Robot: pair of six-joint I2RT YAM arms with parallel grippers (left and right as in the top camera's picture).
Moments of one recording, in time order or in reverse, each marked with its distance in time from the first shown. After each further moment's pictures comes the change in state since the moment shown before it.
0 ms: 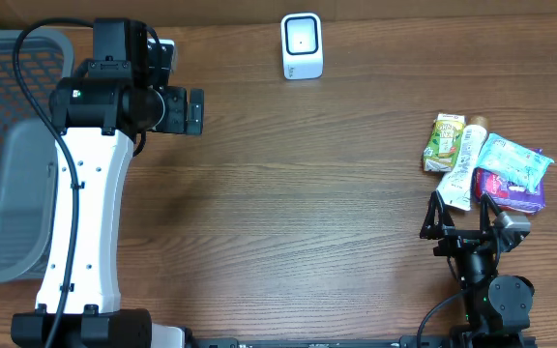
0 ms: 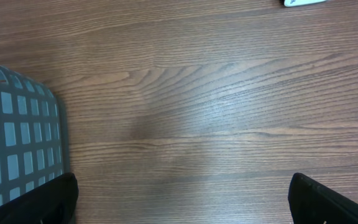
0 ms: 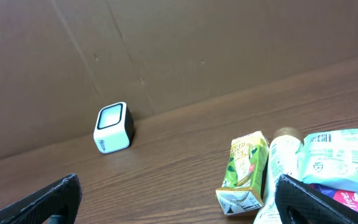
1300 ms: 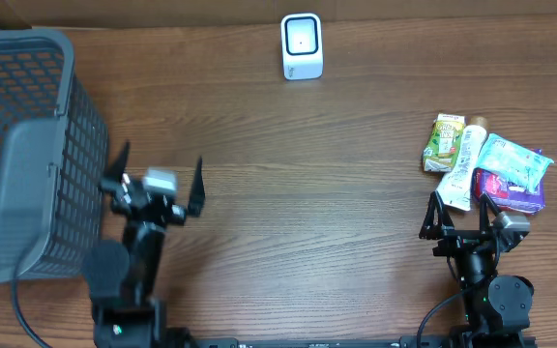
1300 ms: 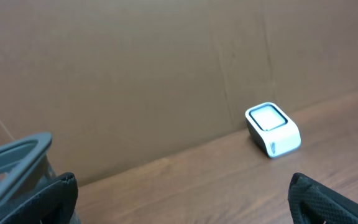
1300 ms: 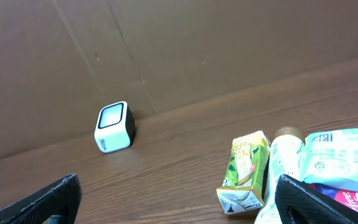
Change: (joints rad) left arm 0.093 -1.087 -1.348 1.337 0.203 0.269; right arm 0.003 0.000 0.000 0.000 0.000 0.000
